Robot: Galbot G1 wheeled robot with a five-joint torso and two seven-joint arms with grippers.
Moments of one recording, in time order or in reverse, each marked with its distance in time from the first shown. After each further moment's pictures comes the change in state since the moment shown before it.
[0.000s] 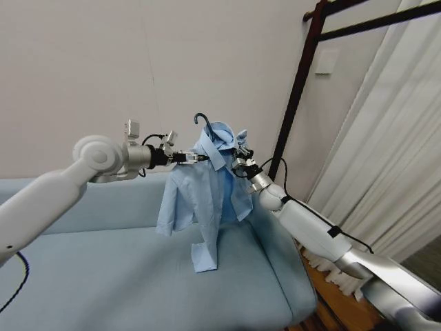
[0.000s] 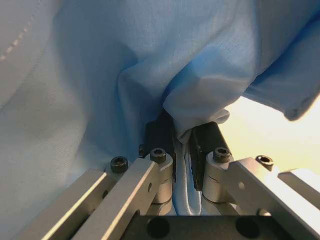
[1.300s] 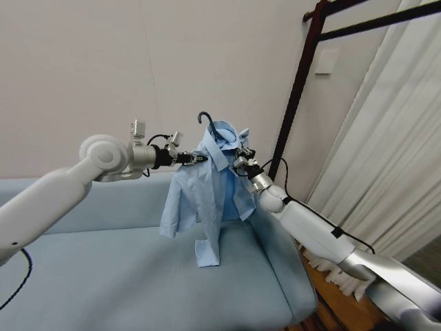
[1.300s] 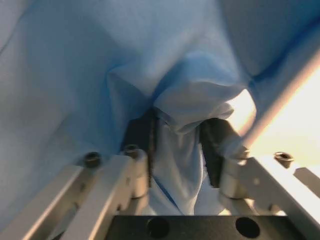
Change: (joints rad) left arm -0.026 -0.016 0.014 0.003 0.000 -0.004 0.017; right arm -0.008 -0.023 -0.027 0.048 0.135 -0.060 0.012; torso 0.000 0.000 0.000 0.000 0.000
